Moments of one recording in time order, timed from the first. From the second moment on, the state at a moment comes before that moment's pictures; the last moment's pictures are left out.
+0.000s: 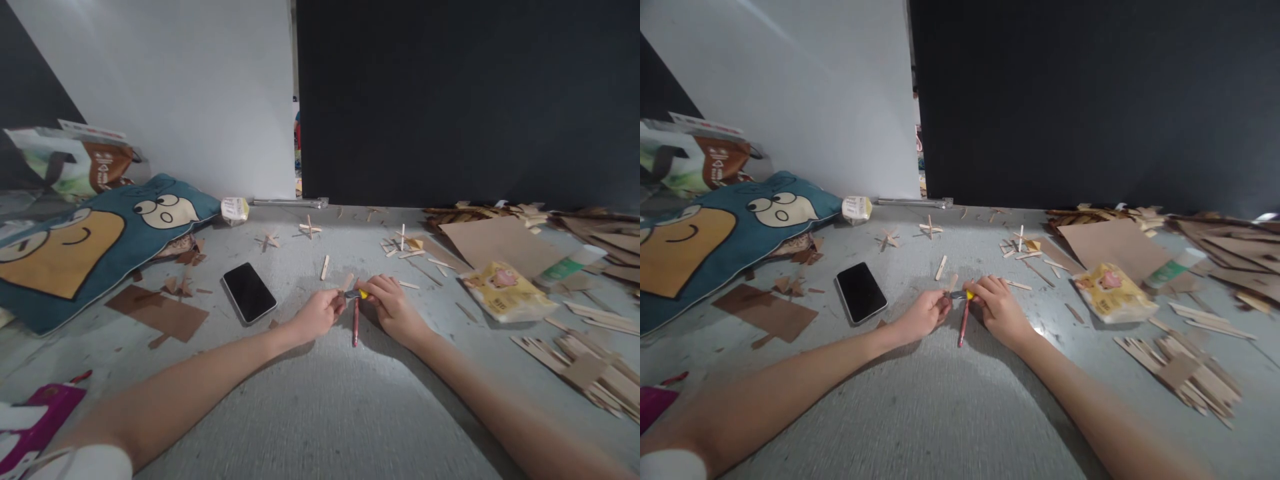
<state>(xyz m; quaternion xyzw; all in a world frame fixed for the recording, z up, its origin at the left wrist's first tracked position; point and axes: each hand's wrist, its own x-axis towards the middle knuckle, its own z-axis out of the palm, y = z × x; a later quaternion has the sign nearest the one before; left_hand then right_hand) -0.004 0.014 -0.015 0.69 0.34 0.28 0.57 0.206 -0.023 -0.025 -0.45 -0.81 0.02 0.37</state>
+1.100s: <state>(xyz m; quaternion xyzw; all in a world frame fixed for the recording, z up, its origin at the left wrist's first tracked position) -0.001 0.012 -0.016 0.68 0.35 0.30 0.57 0.201 -0.025 -0.025 -0.44 -0.82 -0.02 0.37</state>
